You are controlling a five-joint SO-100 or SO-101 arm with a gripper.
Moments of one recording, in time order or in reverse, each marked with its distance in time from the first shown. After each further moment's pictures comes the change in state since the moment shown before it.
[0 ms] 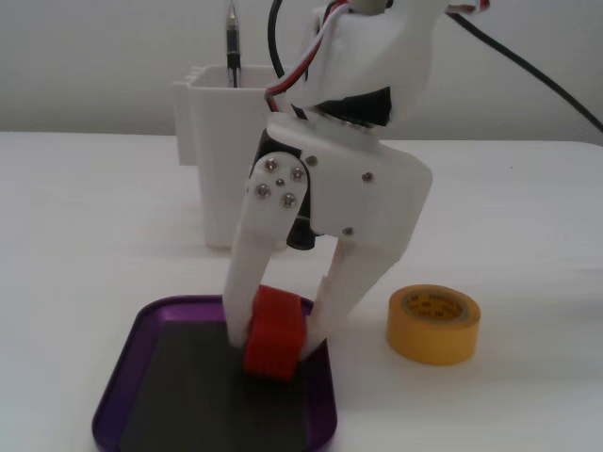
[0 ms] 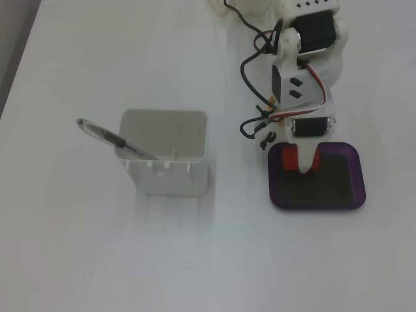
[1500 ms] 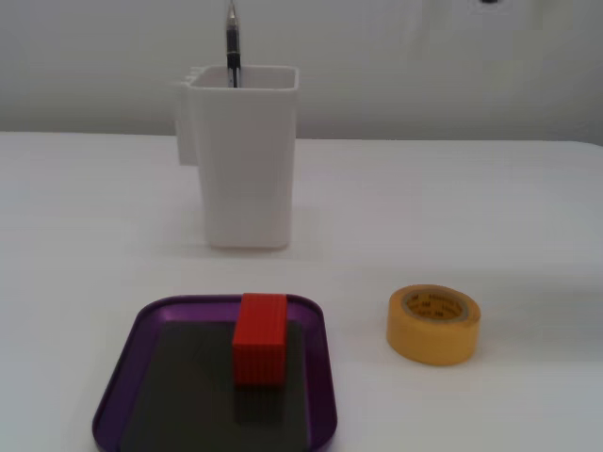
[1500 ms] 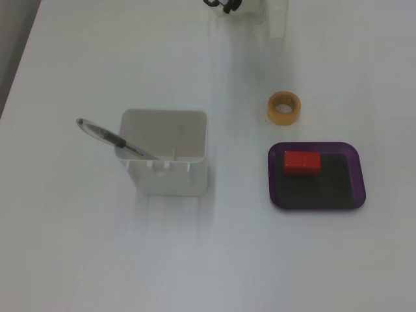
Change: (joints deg) arm 5.7 58.7 23.6 32.4 -6.9
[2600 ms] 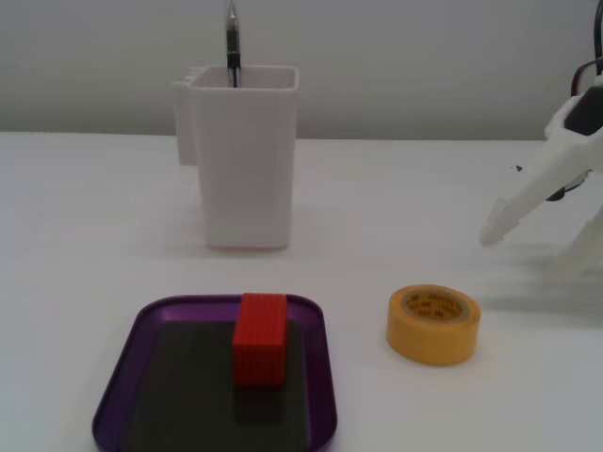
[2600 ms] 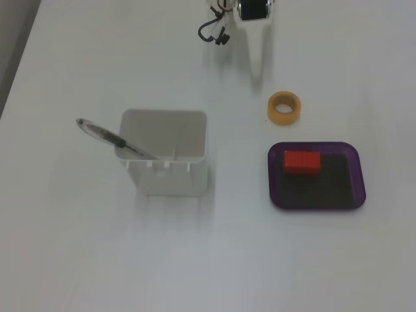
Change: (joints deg) arm 1.9 65.7 70.0 -14.2 0.0
